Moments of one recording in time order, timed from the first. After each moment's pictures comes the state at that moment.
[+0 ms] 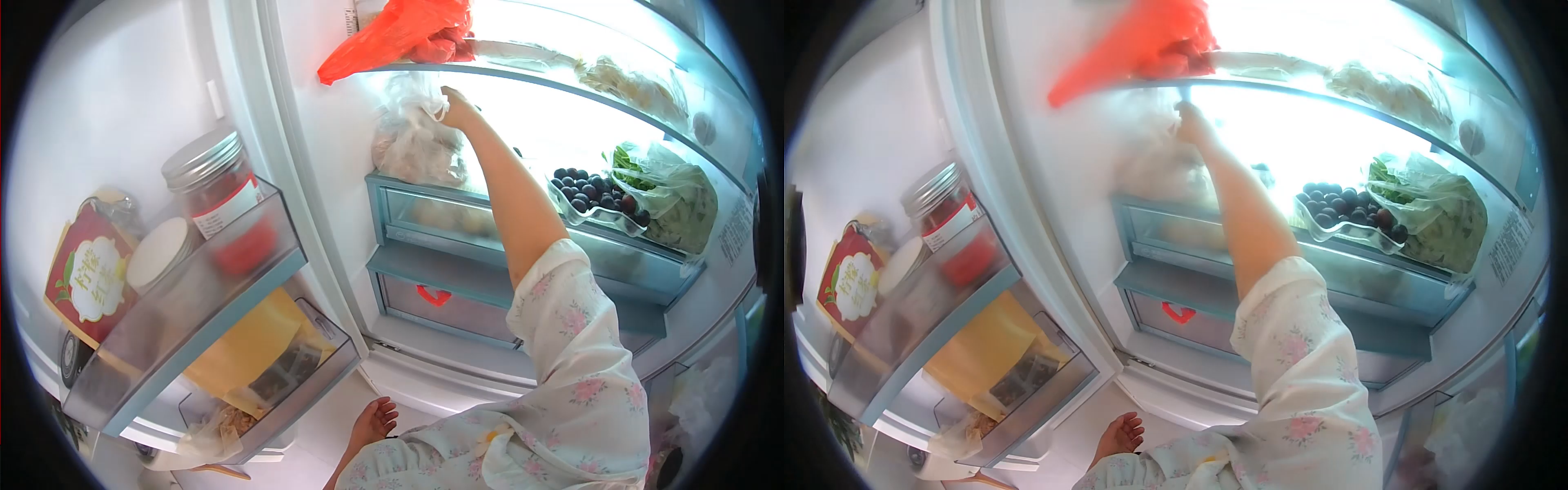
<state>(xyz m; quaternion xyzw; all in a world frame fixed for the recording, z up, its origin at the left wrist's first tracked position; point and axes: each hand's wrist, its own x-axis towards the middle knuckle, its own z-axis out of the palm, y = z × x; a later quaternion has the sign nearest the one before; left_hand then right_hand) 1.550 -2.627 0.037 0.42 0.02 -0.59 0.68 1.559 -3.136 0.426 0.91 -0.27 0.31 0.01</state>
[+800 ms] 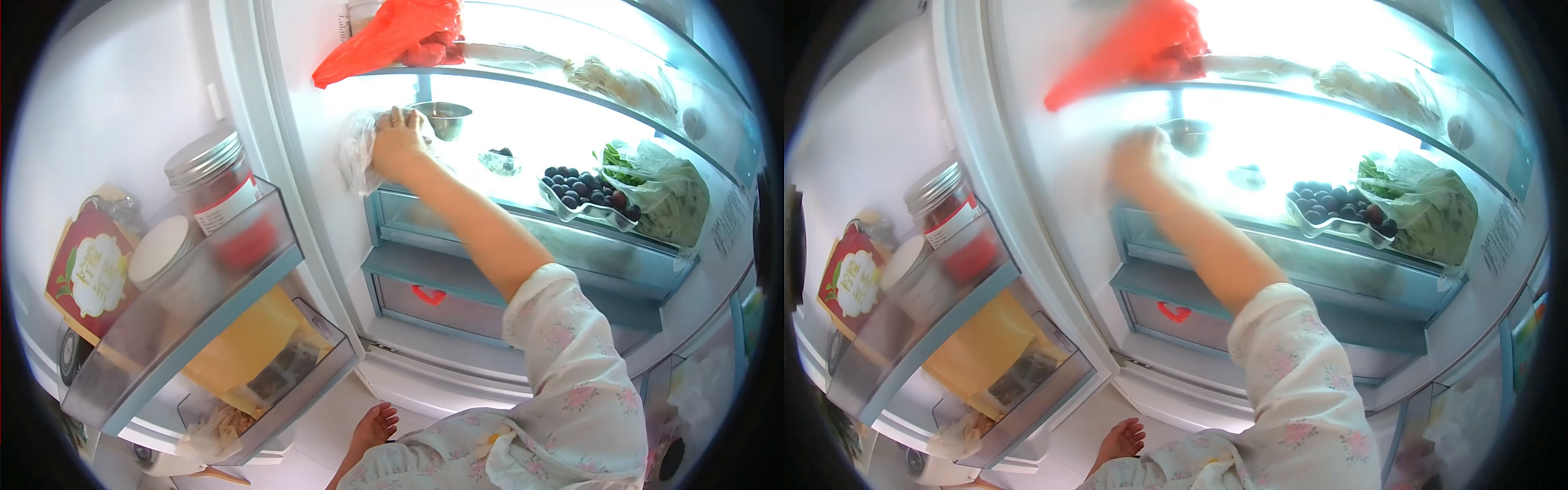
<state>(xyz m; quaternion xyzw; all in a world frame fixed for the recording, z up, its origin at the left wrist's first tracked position) 1.548 -2.622 0.022 0.44 0.03 -0.61 0.65 1.595 -2.984 0.408 0.91 -0.34 0.14 0.19</state>
